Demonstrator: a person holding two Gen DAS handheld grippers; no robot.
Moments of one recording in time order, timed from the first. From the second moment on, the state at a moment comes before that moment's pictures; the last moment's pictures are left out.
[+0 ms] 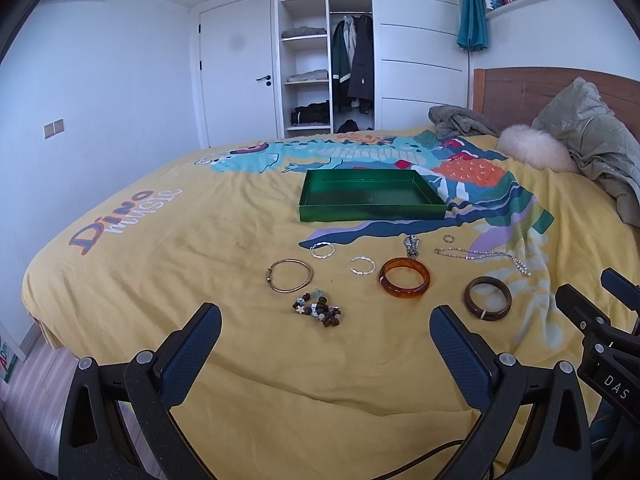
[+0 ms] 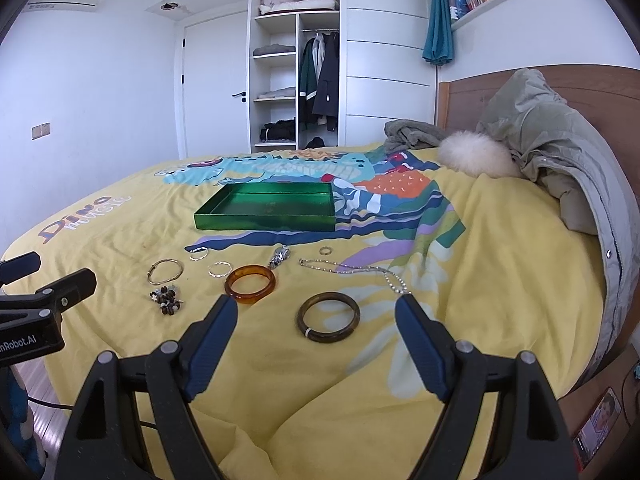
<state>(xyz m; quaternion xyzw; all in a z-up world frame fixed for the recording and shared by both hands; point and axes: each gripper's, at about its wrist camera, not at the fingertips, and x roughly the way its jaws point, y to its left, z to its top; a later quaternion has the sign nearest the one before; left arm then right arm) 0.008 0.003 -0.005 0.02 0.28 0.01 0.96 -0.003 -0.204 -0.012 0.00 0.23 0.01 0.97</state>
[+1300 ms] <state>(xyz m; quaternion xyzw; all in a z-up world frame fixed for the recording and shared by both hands) 0.061 0.030 -0.037 -0.04 0.36 0.01 0.93 0.041 -0.243 -0.043 0.05 0.29 0.02 0.96</state>
